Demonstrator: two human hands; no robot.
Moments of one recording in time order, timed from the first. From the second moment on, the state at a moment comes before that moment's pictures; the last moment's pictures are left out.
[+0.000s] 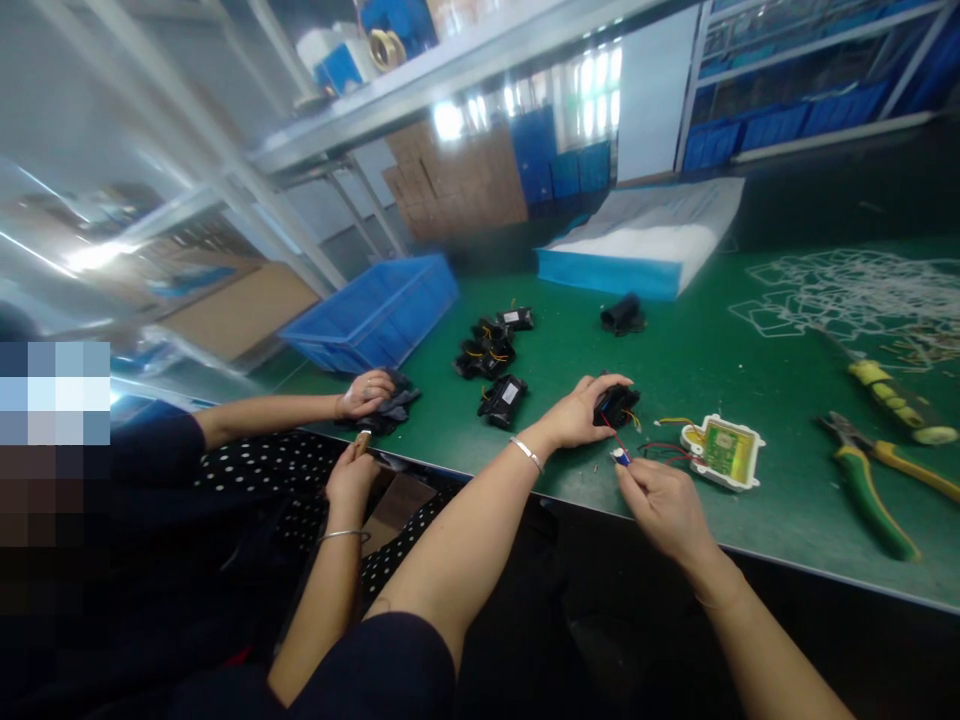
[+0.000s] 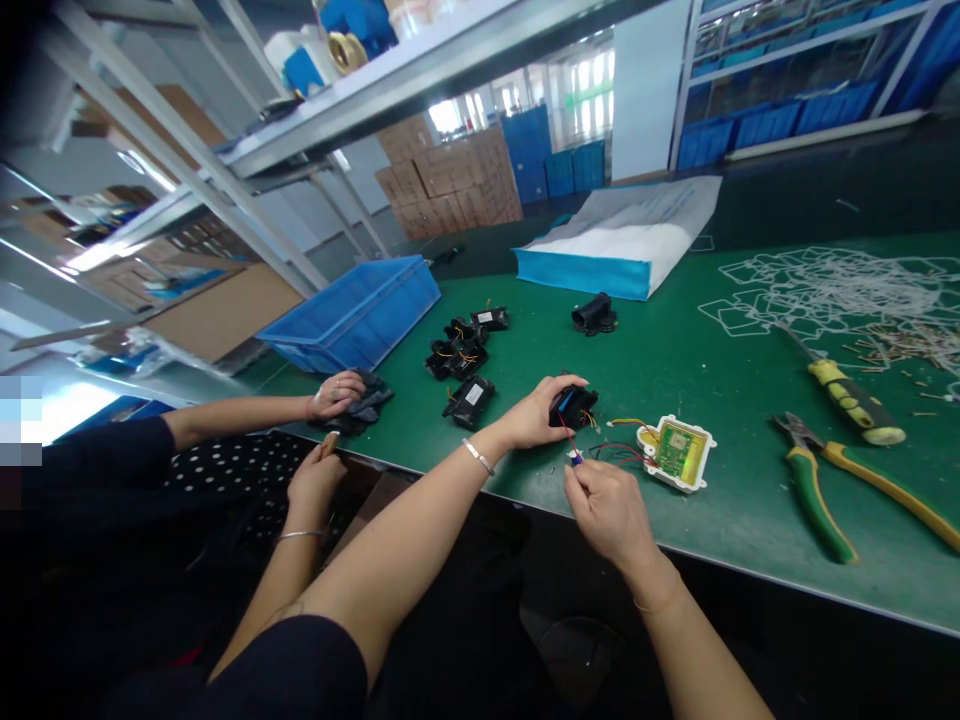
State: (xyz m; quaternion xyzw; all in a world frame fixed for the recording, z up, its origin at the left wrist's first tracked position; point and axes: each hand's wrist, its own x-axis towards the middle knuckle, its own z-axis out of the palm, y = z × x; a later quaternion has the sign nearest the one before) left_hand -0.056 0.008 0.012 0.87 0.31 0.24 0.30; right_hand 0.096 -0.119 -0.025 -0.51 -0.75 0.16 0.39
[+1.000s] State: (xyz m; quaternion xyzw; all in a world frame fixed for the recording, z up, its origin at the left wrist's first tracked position) left_hand -0.049 0.006 0.012 0.85 0.35 0.25 0.30; right_hand 0.113 -0.115 -0.009 -0.58 -0.73 0.17 0.33
